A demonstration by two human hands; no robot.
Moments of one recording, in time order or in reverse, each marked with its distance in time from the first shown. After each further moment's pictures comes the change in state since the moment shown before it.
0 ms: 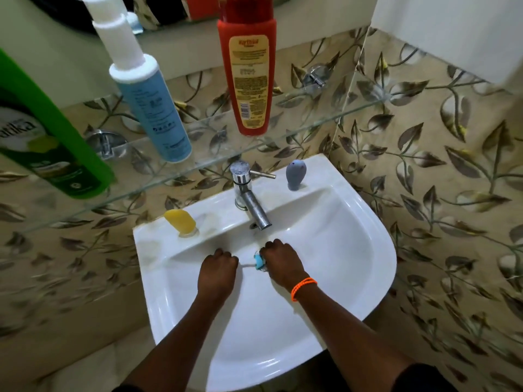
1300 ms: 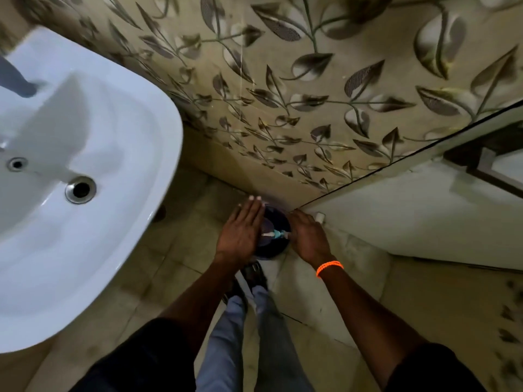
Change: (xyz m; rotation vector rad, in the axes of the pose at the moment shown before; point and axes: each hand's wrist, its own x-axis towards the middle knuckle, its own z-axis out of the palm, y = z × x) left_hand -0.173 0.347 0.082 -0.009 -0.228 0.925; right_hand -0.478 0.114 0.099 0.409 0.009 0.941
